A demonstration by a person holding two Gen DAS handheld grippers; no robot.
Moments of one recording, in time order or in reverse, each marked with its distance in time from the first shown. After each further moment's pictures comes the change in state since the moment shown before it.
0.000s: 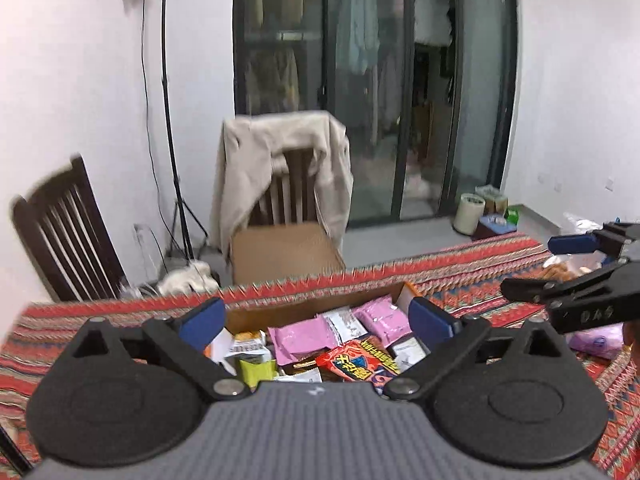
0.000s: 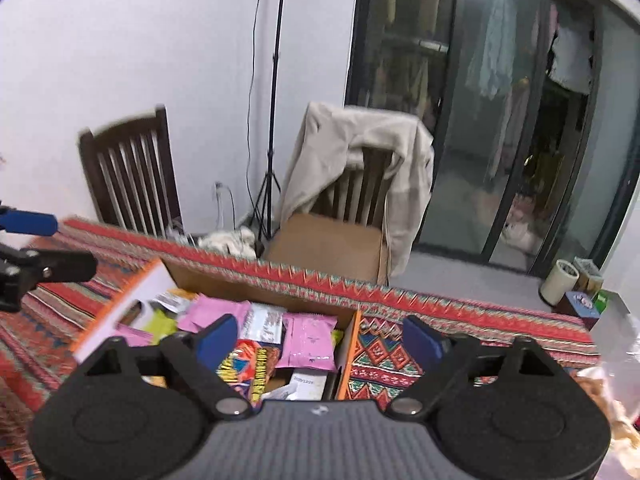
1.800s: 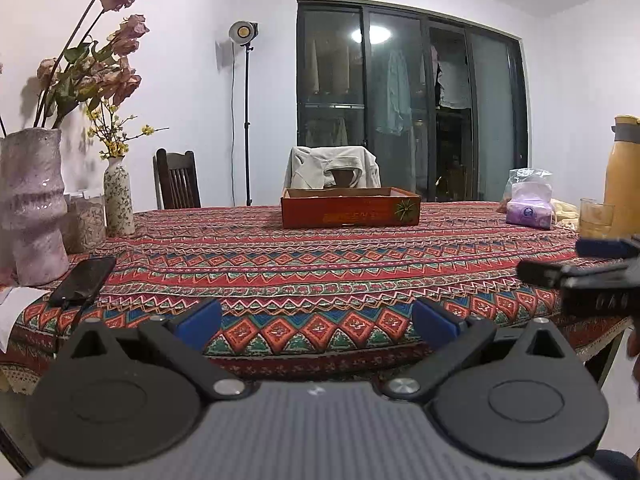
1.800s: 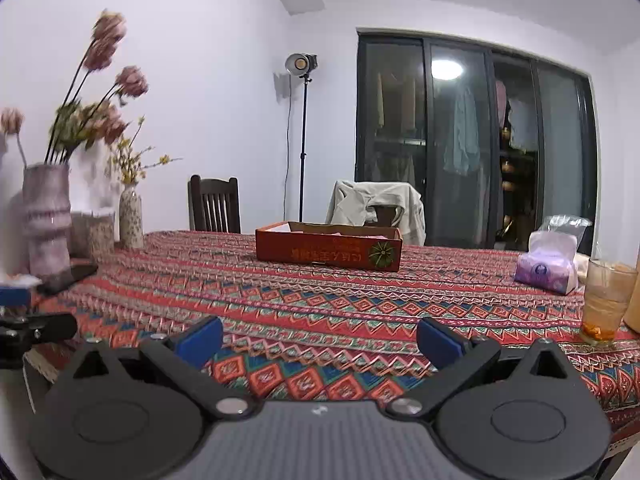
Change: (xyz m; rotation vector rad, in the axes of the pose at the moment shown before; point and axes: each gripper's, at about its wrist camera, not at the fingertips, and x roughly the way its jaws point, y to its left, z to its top) left arm -0.351 -0.085 -0.443 -0.074 -0.251 0.175; right arm -0.336 0.197 -0.459 0.037 -0.384 -0.015
